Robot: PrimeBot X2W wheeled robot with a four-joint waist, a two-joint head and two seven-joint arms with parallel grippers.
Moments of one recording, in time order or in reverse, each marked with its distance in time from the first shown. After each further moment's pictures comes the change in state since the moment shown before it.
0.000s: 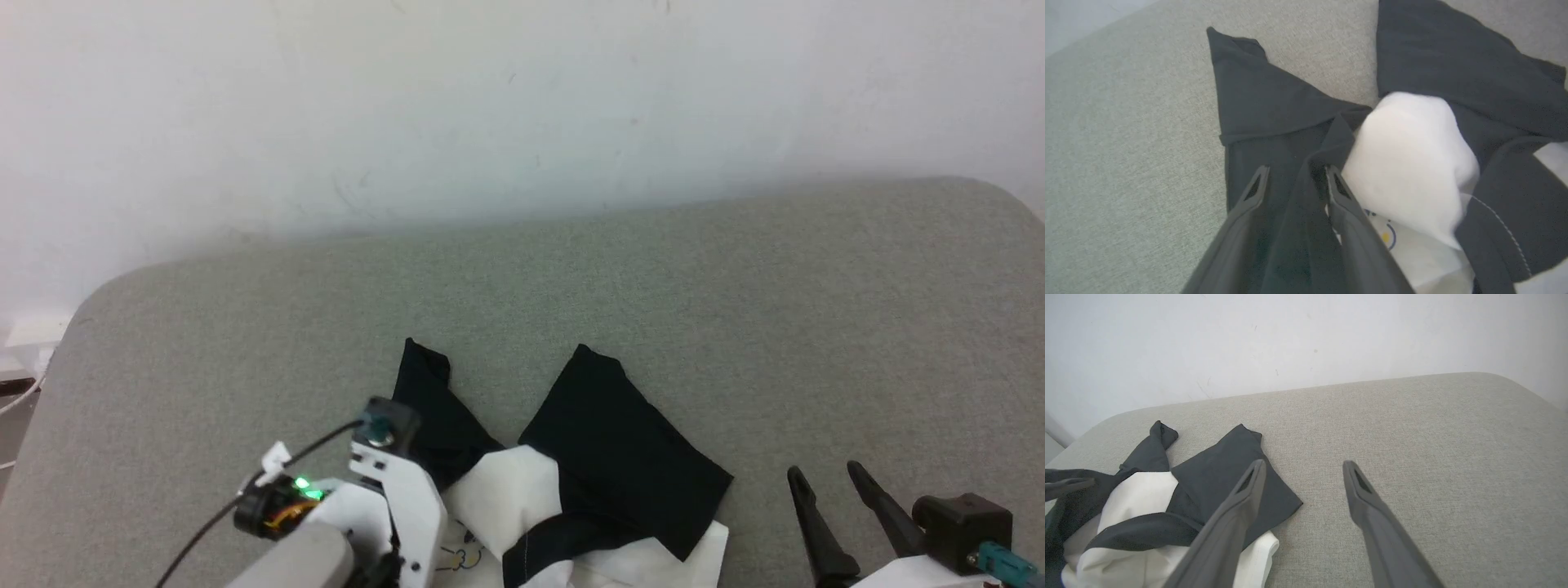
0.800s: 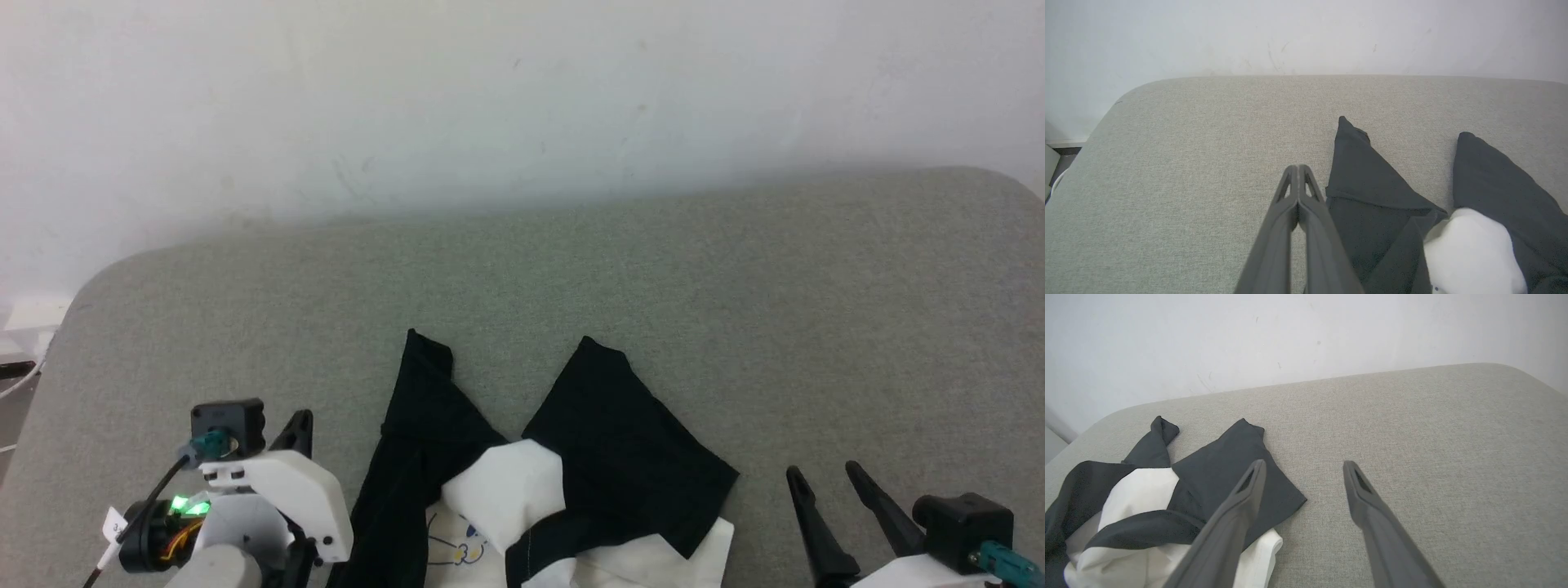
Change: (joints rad) left arm 0.183 0.085 0.271 -0.205 -0.079 0.216 -0.297; right arm 0.000 0.000 0.003 0.002 0.016 0.000 0.003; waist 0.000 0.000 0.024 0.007
